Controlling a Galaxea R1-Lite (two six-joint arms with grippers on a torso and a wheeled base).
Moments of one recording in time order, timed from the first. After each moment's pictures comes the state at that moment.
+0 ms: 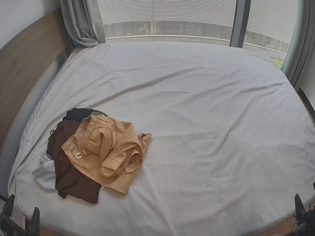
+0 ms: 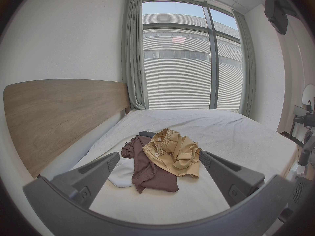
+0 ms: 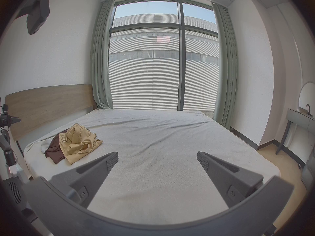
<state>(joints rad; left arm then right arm) 0.00 0.02 -0.02 0.00 0.01 0.01 -0.01 0.02 -0.02 0.00 -0.01 -0.03</state>
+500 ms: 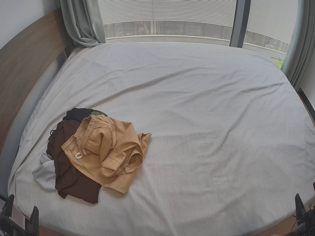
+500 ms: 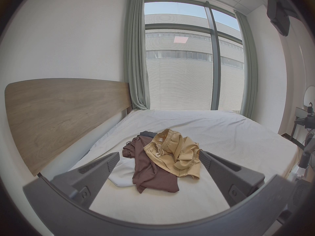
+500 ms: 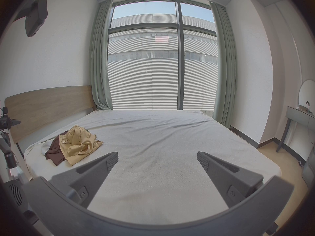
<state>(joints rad) 0.00 0.02 -0.02 0.00 0.03 -0.01 -0.01 0.02 -0.02 0.00 -0.01 -0.01</state>
